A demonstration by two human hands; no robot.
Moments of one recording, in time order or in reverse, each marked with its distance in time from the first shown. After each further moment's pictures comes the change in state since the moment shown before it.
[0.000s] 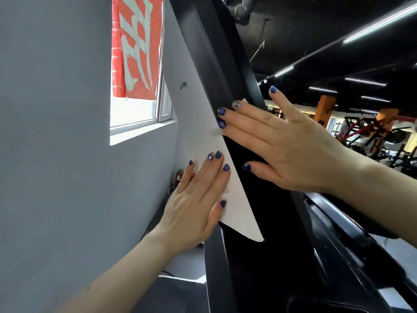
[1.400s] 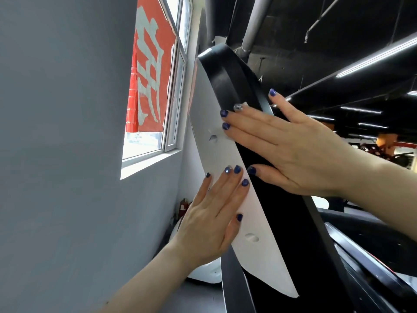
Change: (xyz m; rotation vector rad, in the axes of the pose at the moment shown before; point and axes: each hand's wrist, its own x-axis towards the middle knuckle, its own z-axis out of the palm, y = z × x) left_hand 0.047 -0.042 -0.019 -0.017 0.177 0.120; right_hand 0.062 0.037 -0.007 0.326 0.191 0.048
